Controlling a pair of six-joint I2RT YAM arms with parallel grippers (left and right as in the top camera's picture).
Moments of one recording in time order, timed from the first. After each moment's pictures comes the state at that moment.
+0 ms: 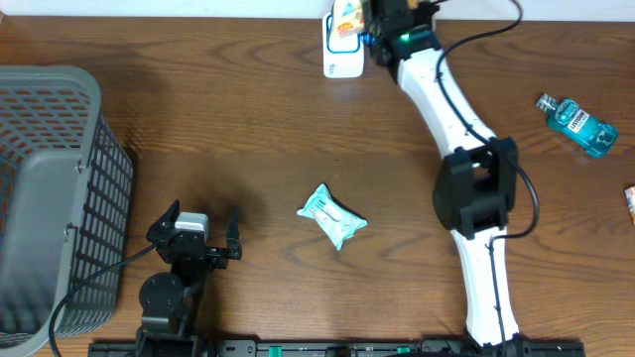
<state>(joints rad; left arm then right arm) -0.09 0.05 0.03 -0.14 0.02 0.01 0.33 2.48 2.29 -0.48 0.23 1.61</state>
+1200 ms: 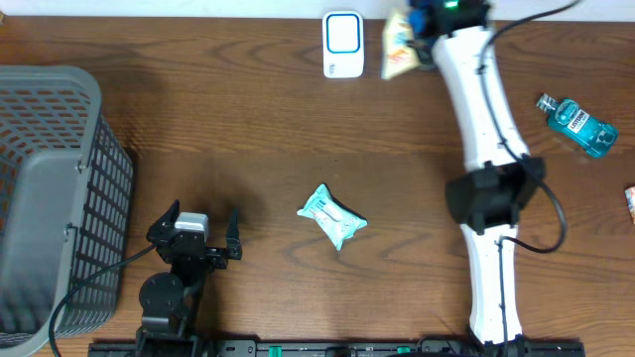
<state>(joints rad) -0.09 0.05 0.03 -0.14 0.02 0.01 0.21 2.45 2.72 -1.46 0.39 1.56</state>
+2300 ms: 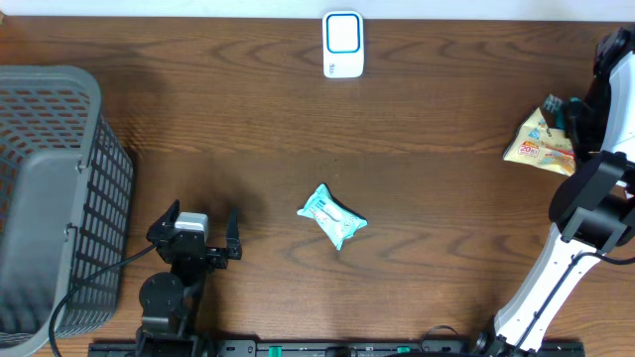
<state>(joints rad) -0.09 0.05 0.03 -0.14 0.02 0.01 -0.39 2.36 2.30 -1.69 0.18 1.26</state>
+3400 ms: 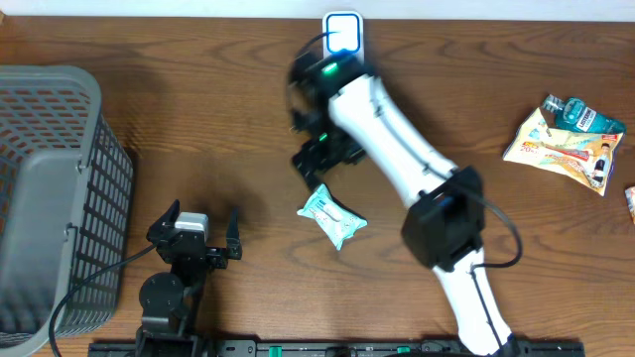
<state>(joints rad) -0.09 0.05 0.03 -0.14 0.02 0.01 0.68 2.35 2.30 -1.66 -0.07 -0.01</state>
